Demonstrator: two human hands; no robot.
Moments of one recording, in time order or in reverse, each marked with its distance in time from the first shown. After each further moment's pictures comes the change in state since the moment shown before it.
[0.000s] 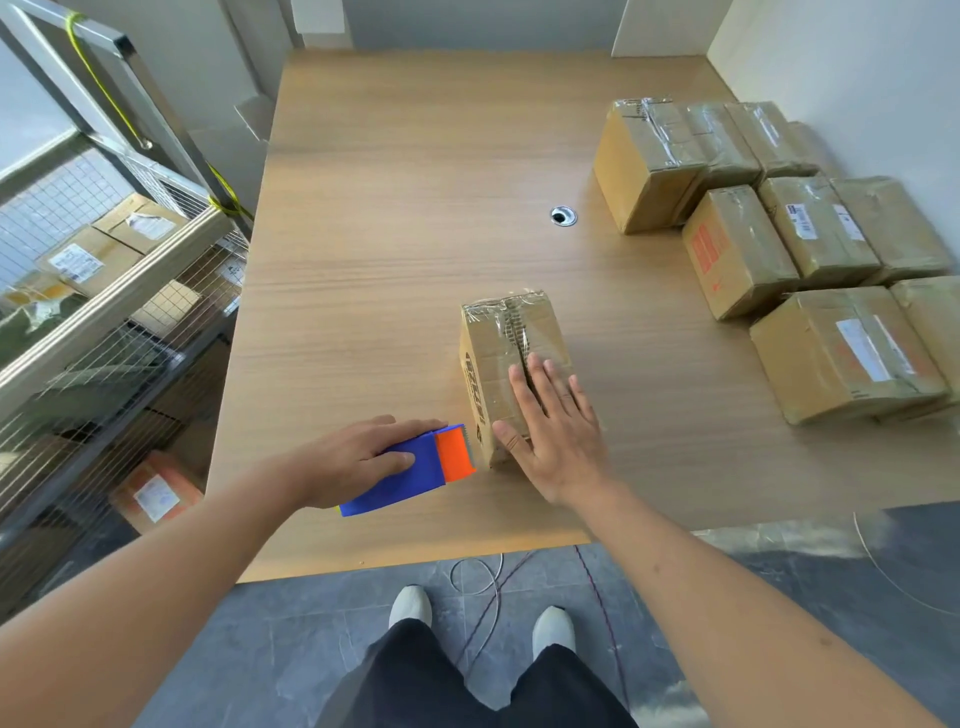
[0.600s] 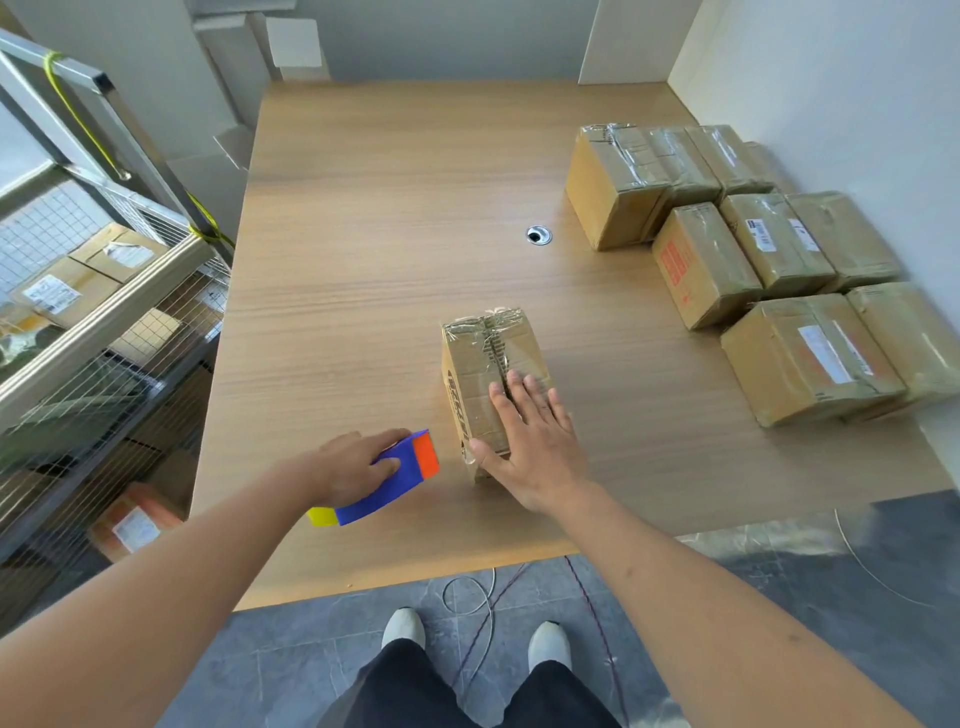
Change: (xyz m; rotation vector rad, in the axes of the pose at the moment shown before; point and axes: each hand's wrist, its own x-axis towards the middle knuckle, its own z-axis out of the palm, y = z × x) left_hand 0.040 -0.017 0.003 0.217 -0.002 -0.262; right_hand 0.003 -0.014 -0.020 0.032 -0.090 0.052
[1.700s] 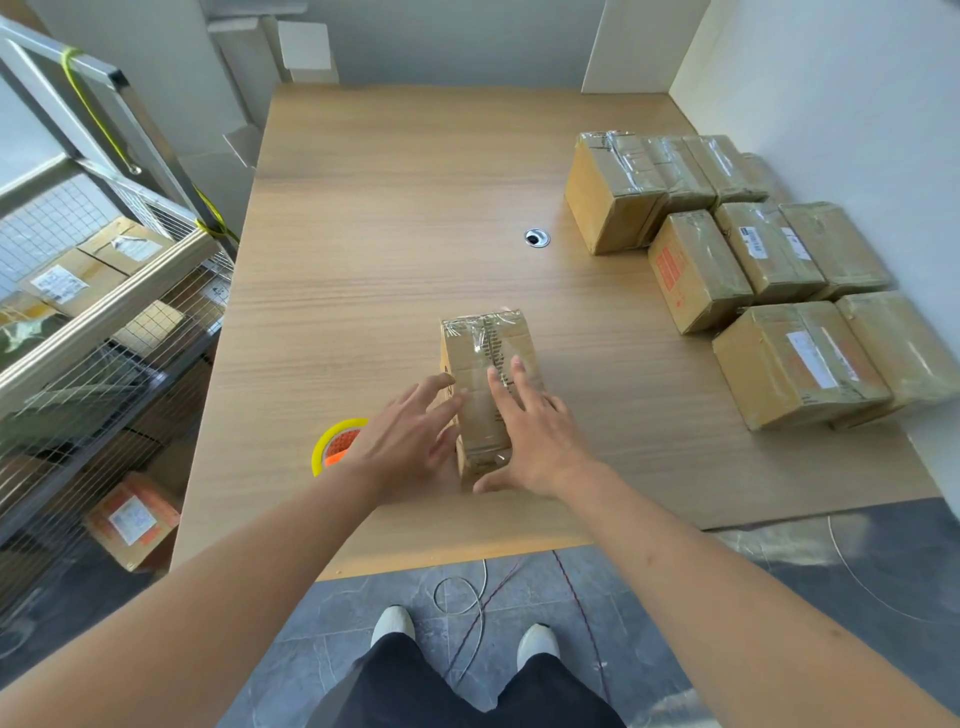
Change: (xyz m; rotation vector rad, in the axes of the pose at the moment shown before) left_hand -0.006 0.078 0.016 0.154 0.677 0.490; right_hand -0.007 0.005 -0.035 -0.064 -0.123 -0.054
